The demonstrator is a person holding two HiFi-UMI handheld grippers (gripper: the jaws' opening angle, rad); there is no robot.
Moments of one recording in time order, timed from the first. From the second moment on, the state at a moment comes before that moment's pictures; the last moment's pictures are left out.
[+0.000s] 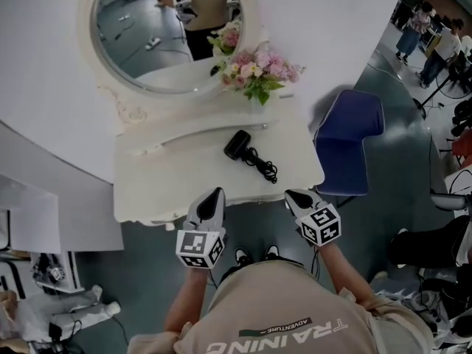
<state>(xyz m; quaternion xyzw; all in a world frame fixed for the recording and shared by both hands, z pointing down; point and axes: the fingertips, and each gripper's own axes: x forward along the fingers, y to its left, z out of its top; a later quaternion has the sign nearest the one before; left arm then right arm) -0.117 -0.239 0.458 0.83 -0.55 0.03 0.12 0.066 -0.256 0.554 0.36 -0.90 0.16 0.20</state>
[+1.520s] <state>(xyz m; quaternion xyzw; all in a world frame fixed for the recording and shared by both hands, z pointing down) -0.119 -0.204 0.339 0.81 -0.58 -0.03 -0.01 0.034 -0.207 0.327 0.34 -0.94 -0.05 -0.01</state>
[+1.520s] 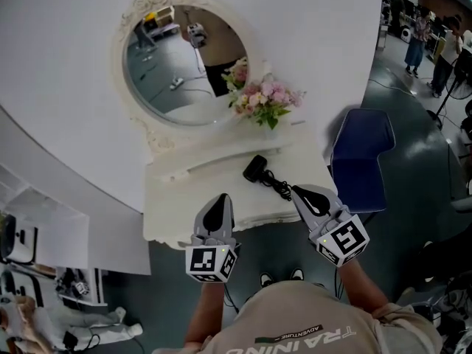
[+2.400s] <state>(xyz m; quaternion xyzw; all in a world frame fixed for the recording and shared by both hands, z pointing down) -0.122 -0.203 0.378 0.82 -0.57 -0.02 0.04 0.046 -0.210 0.366 0.36 -0.93 0.01 0.00</state>
